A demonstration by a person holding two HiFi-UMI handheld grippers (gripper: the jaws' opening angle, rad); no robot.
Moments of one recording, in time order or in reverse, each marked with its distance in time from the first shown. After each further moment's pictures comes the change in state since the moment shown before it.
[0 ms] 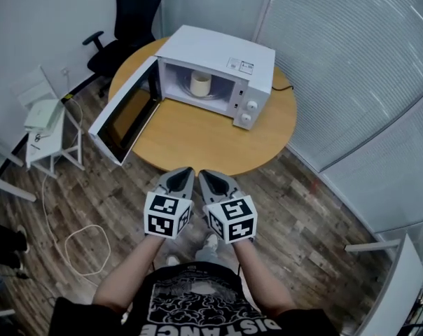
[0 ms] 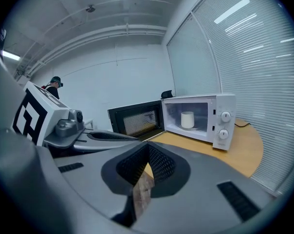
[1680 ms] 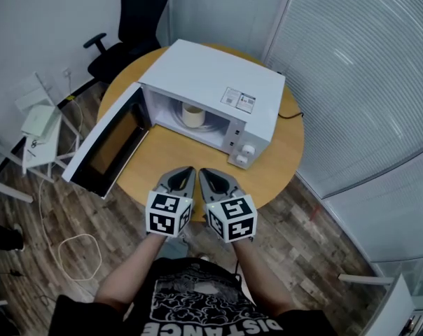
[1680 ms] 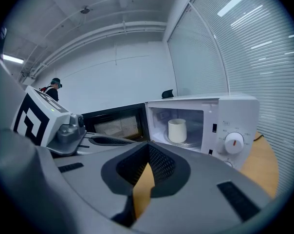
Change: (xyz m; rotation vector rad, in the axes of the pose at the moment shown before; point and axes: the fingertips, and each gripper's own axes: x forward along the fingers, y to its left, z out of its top) left arm 0.169 0.053 0.059 -0.055 -0.005 0.079; right arm 0.108 -0.143 0.056 -0.023 0.008 0.072
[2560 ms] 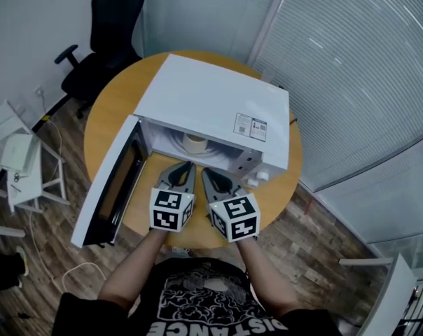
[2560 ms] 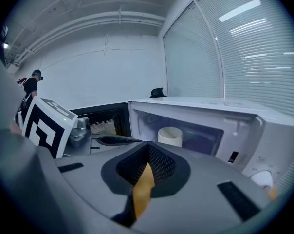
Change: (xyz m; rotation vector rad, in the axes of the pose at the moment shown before) left arm 0.088 0.102 0.039 0.018 -0.038 -0.127; right arm 0.108 -0.035 0.044 -0.020 0.048 -0.166
